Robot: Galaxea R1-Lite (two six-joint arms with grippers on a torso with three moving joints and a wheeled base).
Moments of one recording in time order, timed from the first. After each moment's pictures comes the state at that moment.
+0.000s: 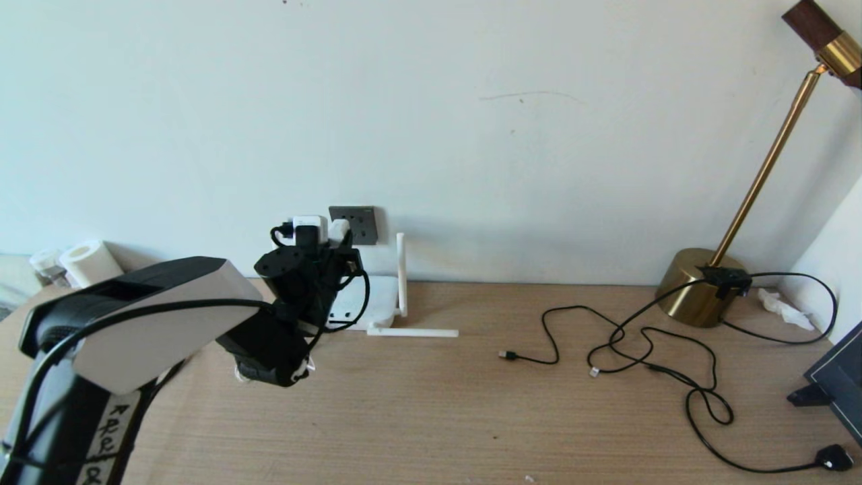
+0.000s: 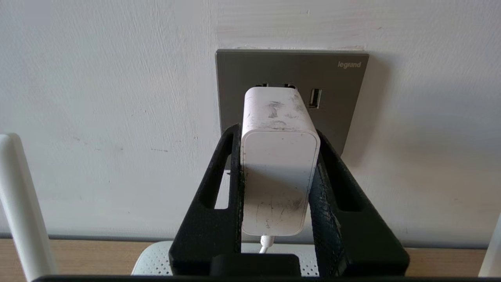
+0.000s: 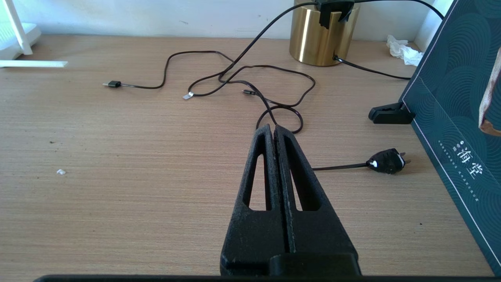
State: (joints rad) left arm -0.29 2.40 -1.16 -1.52 0.23 0.11; right arm -0.01 0.00 0.00 0.00 -0.01 0.01
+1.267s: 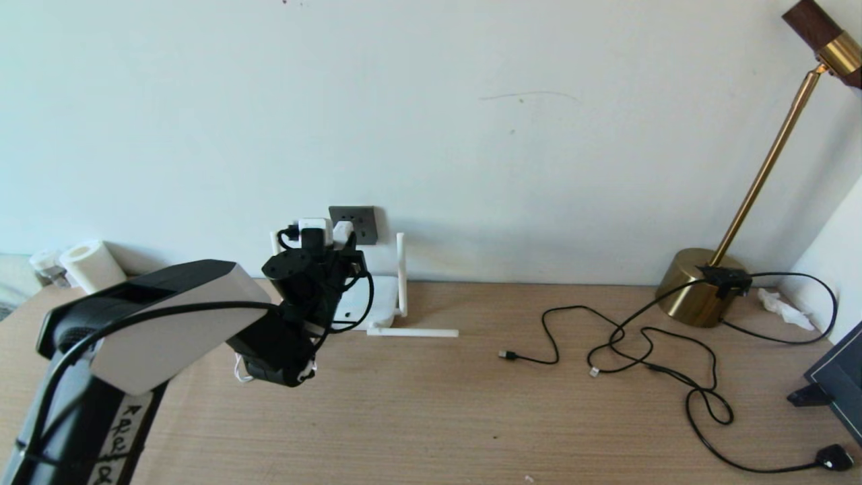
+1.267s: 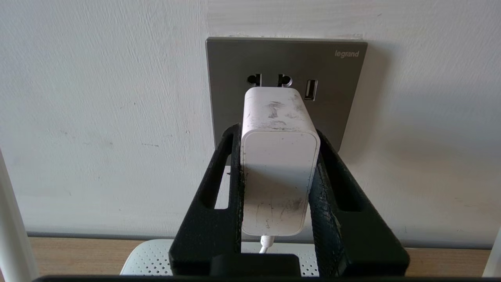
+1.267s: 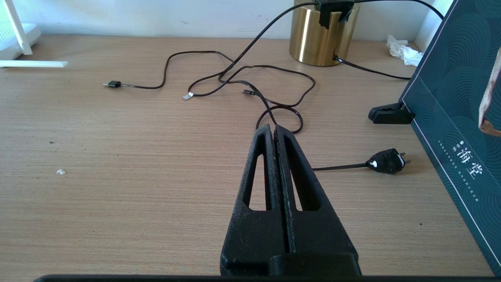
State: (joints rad) left arm -0.30 2.43 -1.19 -1.52 0.25 0.11; right arm -0.01 0.00 0.00 0.00 -0.01 0.01
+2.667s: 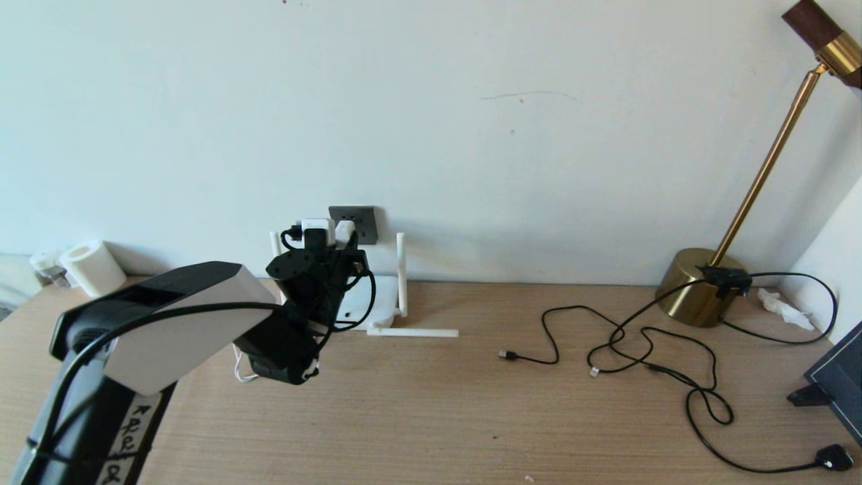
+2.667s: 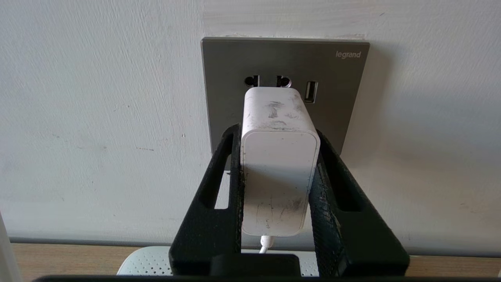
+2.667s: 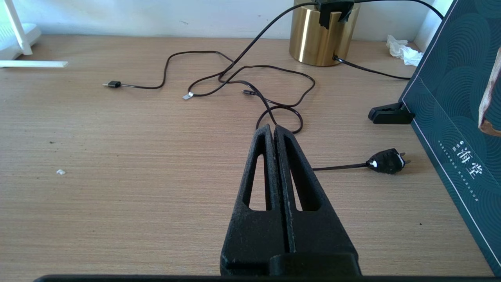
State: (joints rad) left arm -0.30 2.46 -1.23 -1.52 0.25 0.11; right arm -0.01 0.00 0.00 0.00 -0.01 0.01
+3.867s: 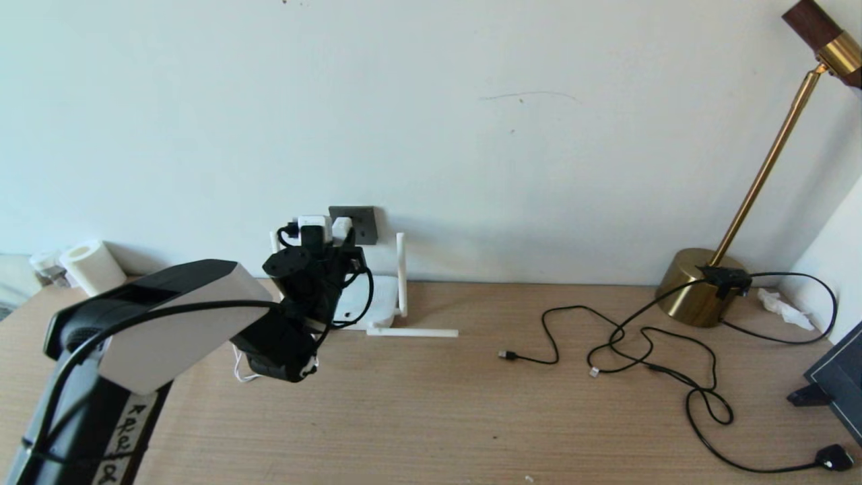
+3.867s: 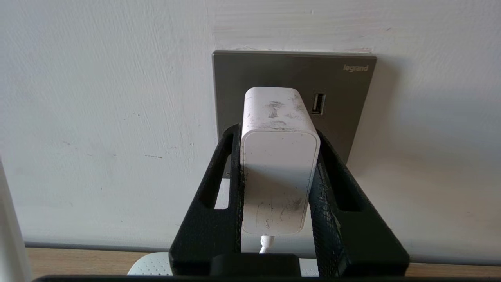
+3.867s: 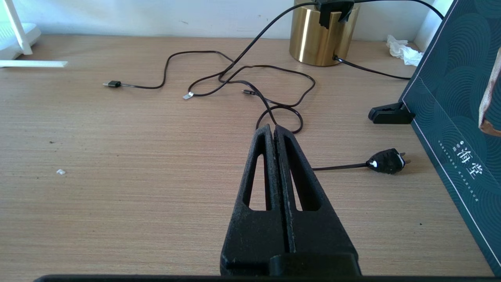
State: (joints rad) left arm -0.30 2.45 -1.24 -1.52 0.25 0.11; right arm -0.01 0.00 0.00 0.00 -0.01 0.01
